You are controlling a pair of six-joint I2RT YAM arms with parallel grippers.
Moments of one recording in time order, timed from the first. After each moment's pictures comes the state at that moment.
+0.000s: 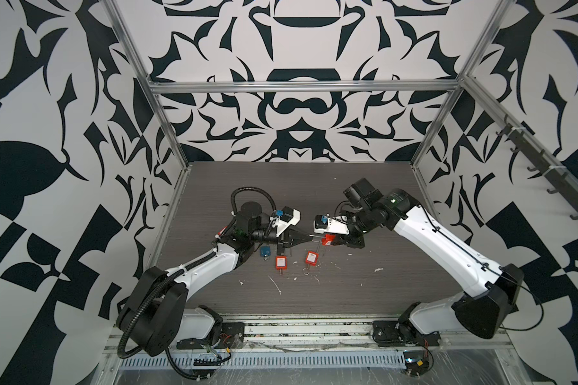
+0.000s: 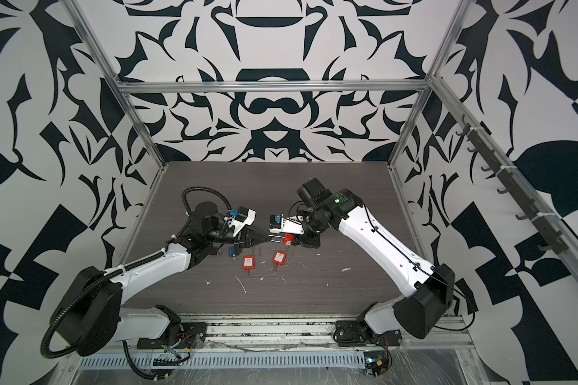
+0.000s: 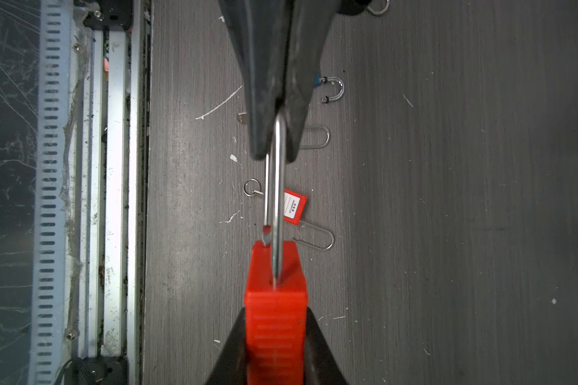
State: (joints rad) left arm -0.58 1.33 0.68 0.48 1.09 0.07; right arm 0.64 1.41 1.43 -1.18 -0.36 -0.87
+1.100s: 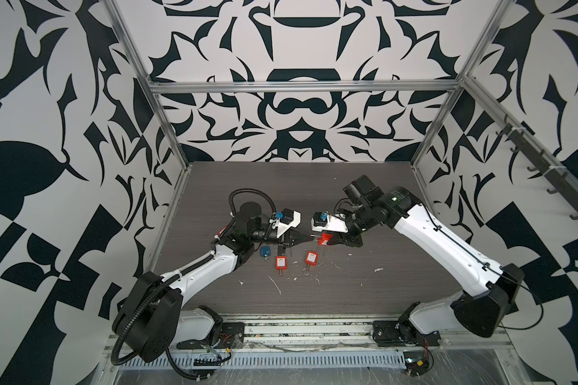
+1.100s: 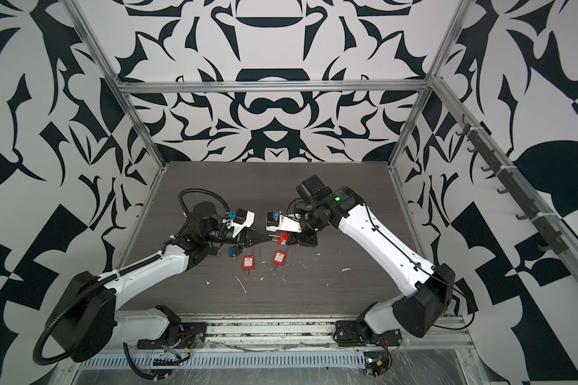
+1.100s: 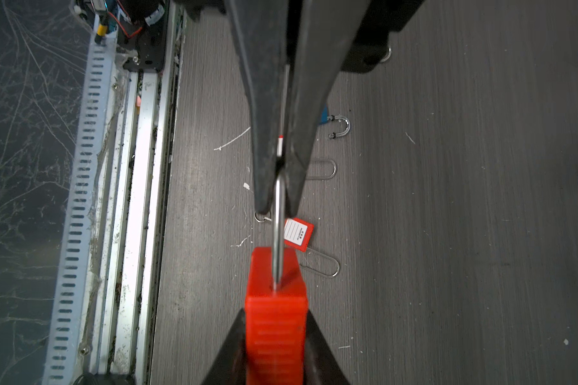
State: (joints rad) left arm -0.60 1.31 0.67 0.54 1.07 0.09; right arm 0.65 1.43 1.49 -1.16 -0.49 -0.86
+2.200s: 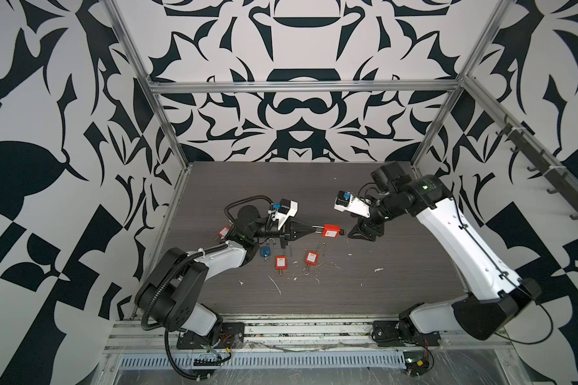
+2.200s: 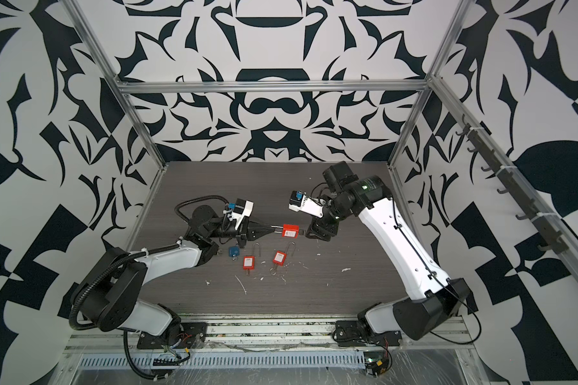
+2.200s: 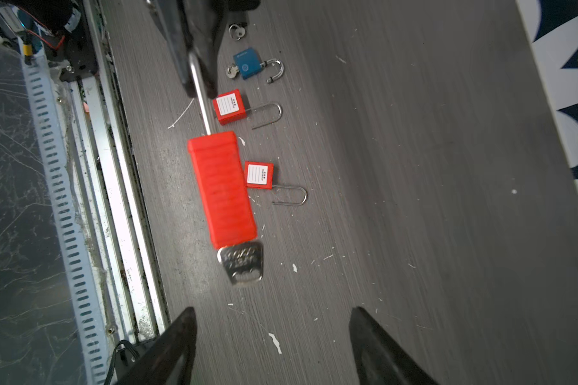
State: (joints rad) left arm -0.58 1.49 0.65 1.03 1.09 -0.27; right arm 0.44 1.42 1.60 -1.38 -0.40 -0.77
